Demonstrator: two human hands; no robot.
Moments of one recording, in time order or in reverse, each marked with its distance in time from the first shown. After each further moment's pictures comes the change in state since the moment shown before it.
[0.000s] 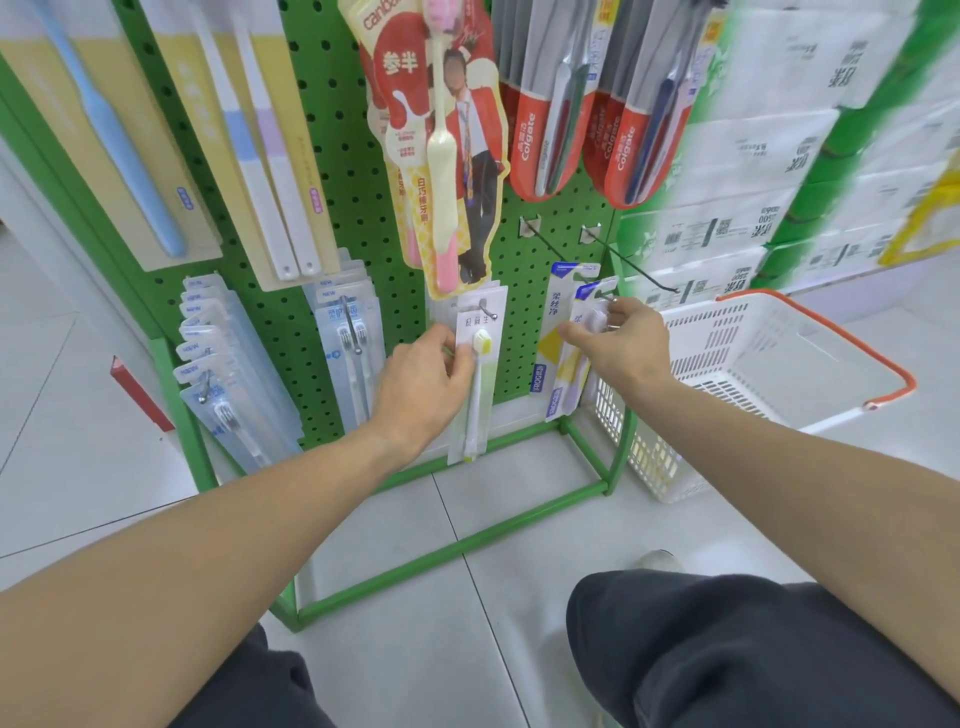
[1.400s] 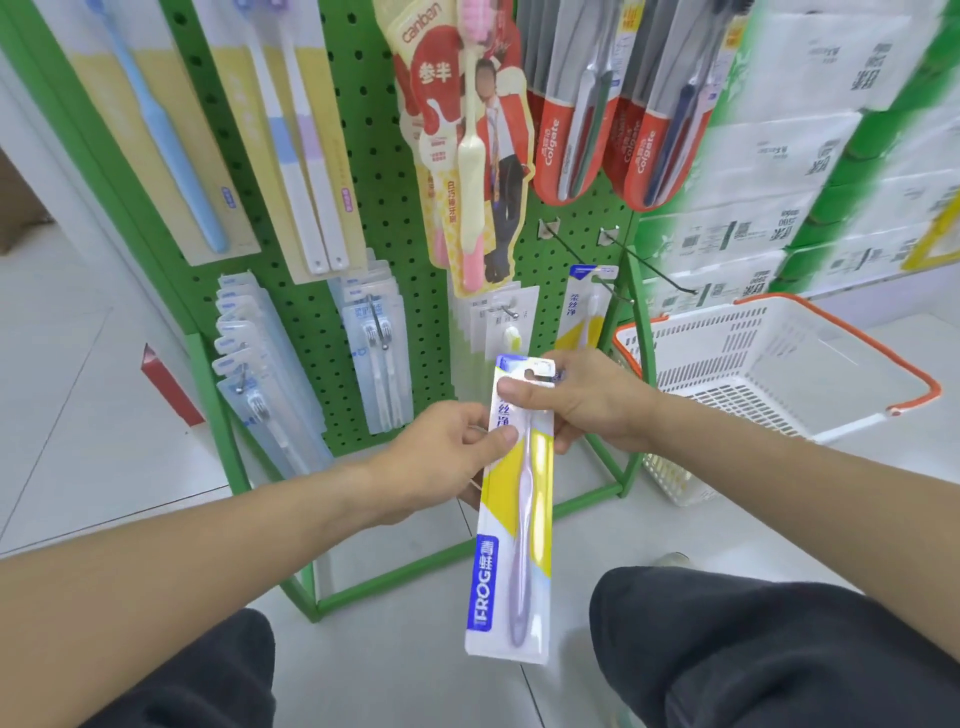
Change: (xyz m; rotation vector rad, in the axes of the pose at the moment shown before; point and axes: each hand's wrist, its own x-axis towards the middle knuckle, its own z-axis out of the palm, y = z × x) left_hand -0.065 0.020 -0.044 -0.596 -0.687 -0.330; right_hand -0.068 -0.036 0.005 0.087 -0.791 0.009
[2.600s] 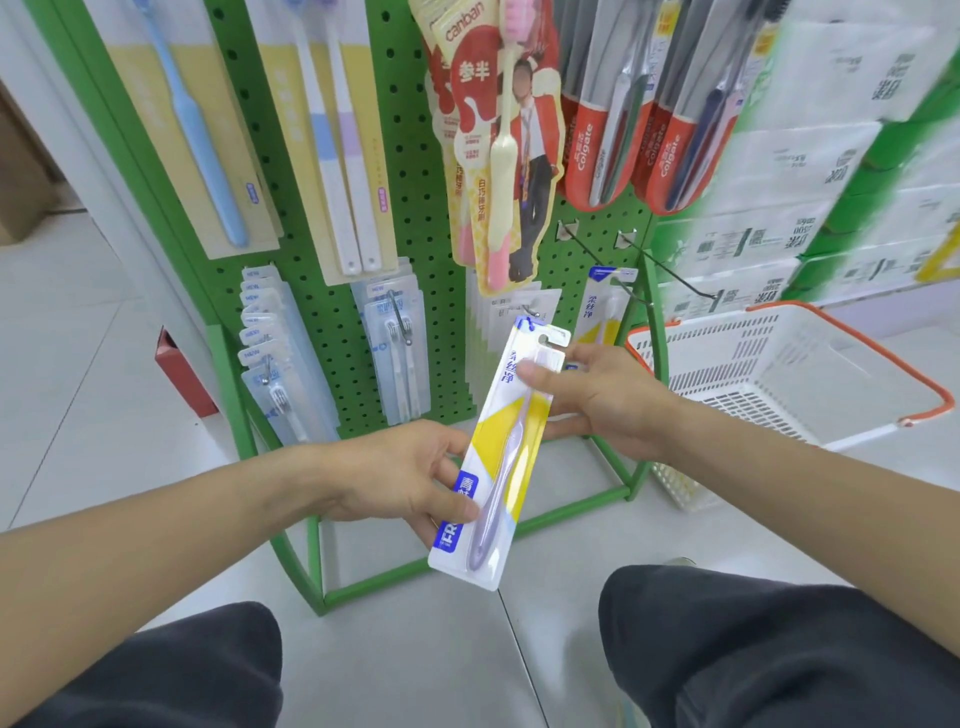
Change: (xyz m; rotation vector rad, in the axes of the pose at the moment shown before) left_hand -0.033 0.000 -0.048 0.136 -0.379 -0.150; right_hand 0.002 0.002 0.008 0.369 0.038 0.072
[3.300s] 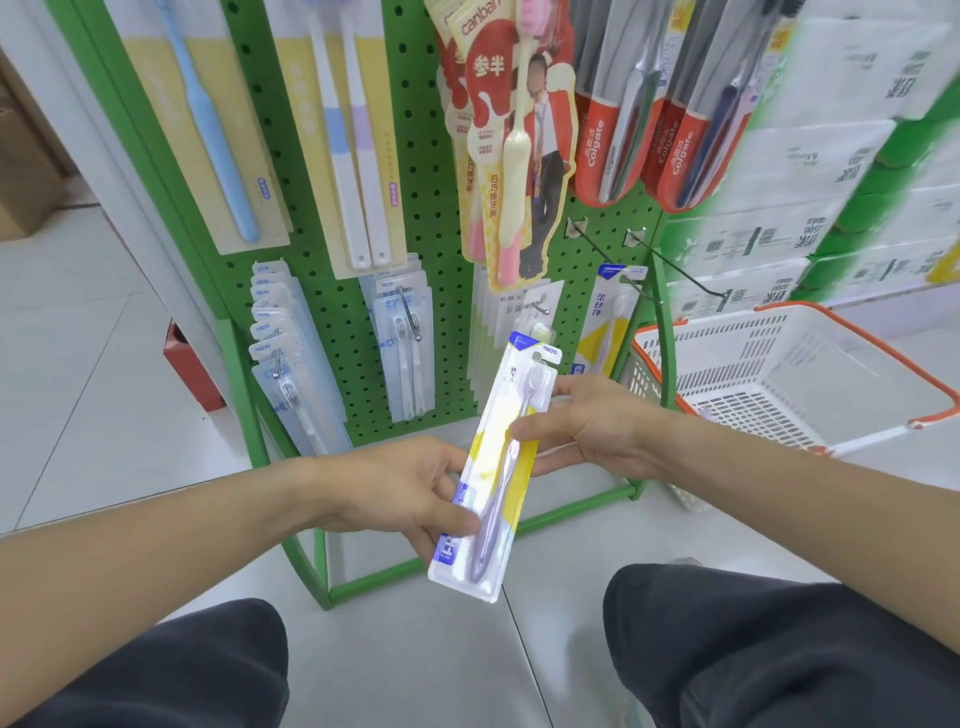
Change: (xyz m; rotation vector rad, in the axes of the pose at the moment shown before) left_hand -0.006 -0.010 0.005 0.002 -0.021 -0.055; right_hand -0.004 0.009 0.013 -0.084 -0.126 0.156
